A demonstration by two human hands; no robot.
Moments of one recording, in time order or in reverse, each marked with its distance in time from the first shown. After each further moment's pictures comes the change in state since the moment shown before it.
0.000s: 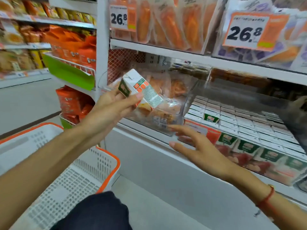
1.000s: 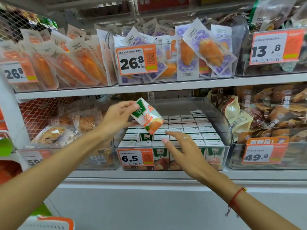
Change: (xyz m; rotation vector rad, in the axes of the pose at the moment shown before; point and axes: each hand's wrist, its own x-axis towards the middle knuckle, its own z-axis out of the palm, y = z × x) left_hand 0.112 -0.027 0.162 0.318 -0.323 0.009; right_hand -0.051 0.058 -0.084 -0.128 0.513 0.268
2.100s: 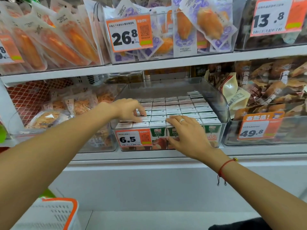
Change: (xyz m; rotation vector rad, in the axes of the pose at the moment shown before) left_hand 0.056 -0.036 0.001 1.365 -0.656 0.154; right_hand 0.008 0.038 0.009 -0.668 0.048 -0.228
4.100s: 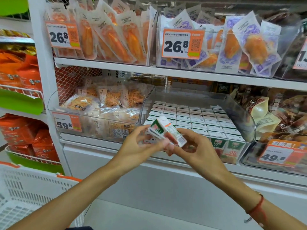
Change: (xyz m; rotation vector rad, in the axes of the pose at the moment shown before) left_hand -0.149 0.072 0.077 -1.500 0.548 -0.330; right_hand -0.023 -0.086 -0.048 0.925 -0.093 0.162
